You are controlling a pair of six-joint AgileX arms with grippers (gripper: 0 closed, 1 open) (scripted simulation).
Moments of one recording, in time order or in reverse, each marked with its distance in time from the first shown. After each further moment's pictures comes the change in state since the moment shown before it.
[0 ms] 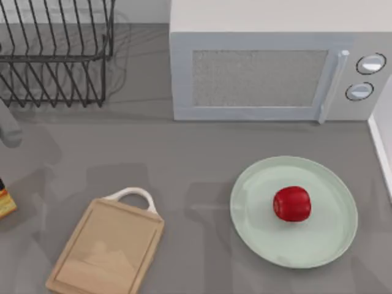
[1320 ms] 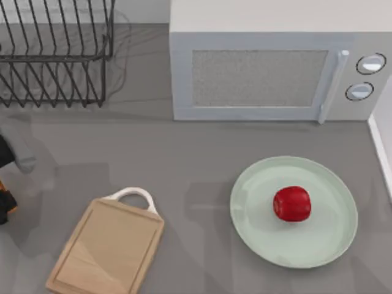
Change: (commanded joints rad) left arm 0.006 0.117 -0.137 0.256 0.000 0.007; right arm 0.000 0.000 0.000 0.000 0.000 0.000
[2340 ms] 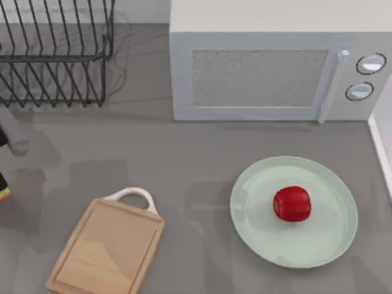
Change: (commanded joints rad) left arm -0.004 -0.061 0.090 -0.131 0.007 -0.004; right arm 0.000 0.000 0.000 0.000 0.000 0.000
